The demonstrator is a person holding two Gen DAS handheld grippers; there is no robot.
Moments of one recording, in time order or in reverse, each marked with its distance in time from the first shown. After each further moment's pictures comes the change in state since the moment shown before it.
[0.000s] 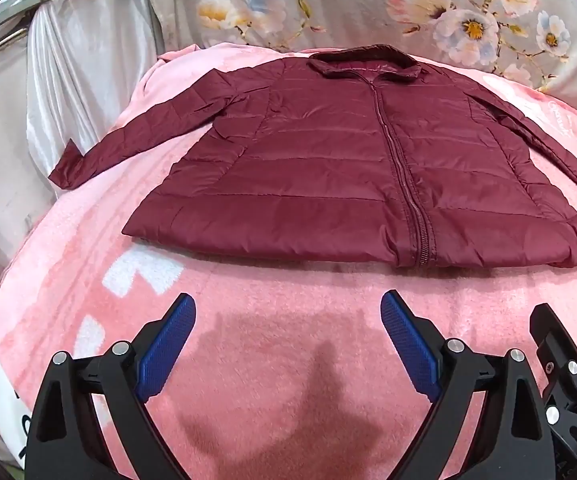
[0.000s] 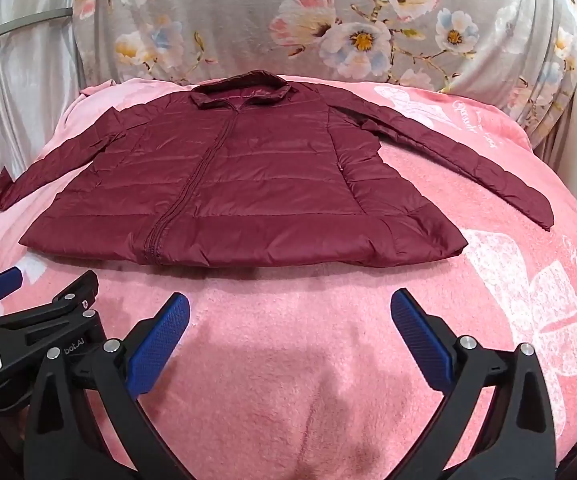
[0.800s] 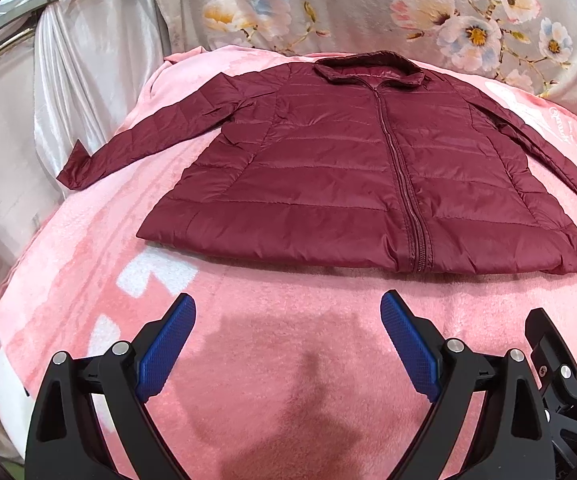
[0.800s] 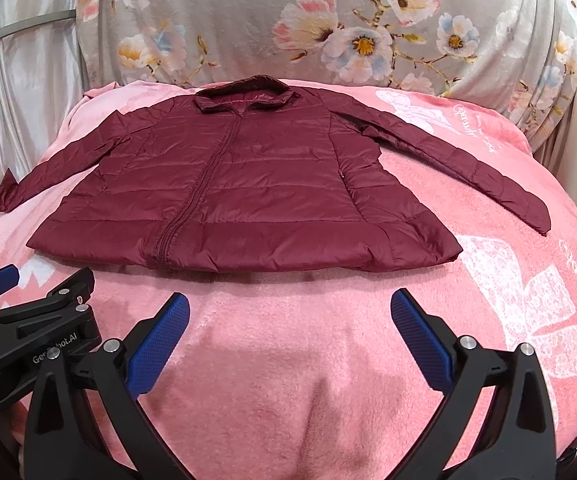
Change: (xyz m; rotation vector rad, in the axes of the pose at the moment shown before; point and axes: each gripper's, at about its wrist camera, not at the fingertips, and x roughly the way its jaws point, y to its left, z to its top) left arm -0.016 0.007 0.010 -0.014 0.003 0.009; right arm -0.011 0.008 0.004 -0.004 -0.006 -0.006
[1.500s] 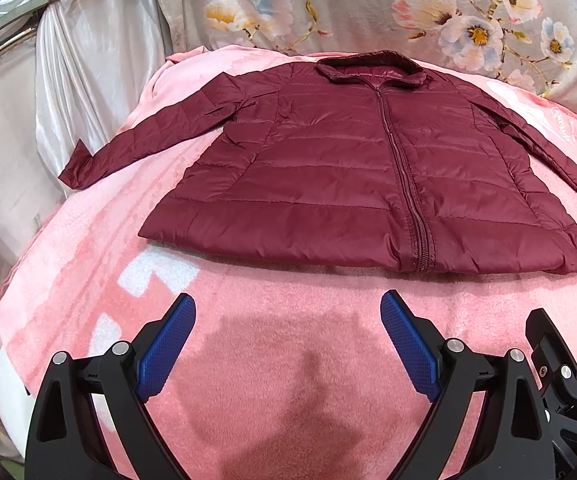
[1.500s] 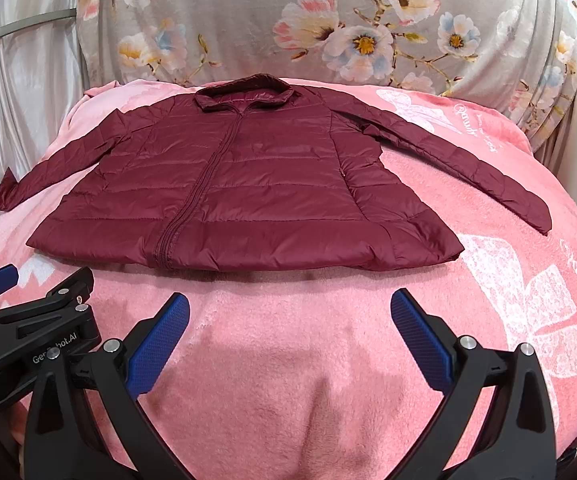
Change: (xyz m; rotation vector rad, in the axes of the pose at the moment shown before) left arm -0.002 -0.003 -0.004 0.002 -0.009 0.013; right arm -0.001 0.001 0.000 -0.001 0.006 0.000
